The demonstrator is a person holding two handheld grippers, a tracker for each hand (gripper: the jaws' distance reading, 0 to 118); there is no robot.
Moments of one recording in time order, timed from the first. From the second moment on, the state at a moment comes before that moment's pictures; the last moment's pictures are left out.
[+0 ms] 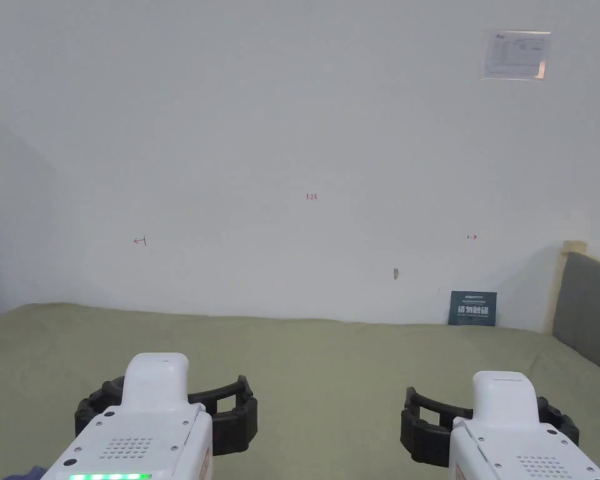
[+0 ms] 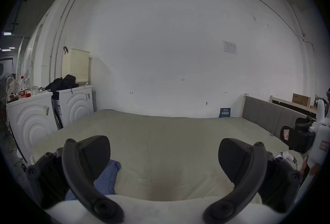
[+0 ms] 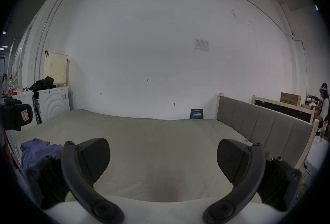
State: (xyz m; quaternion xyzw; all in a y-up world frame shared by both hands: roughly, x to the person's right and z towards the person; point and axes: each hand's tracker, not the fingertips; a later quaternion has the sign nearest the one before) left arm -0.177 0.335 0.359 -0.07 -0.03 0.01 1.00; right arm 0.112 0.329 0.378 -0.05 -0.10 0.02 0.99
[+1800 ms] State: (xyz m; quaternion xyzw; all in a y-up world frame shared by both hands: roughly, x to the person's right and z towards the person) left arm -0.476 0.245 0.347 -0.25 0.21 0.04 0.94; right arm -0.153 0.244 0.288 -0.14 0.21 0.02 0.97
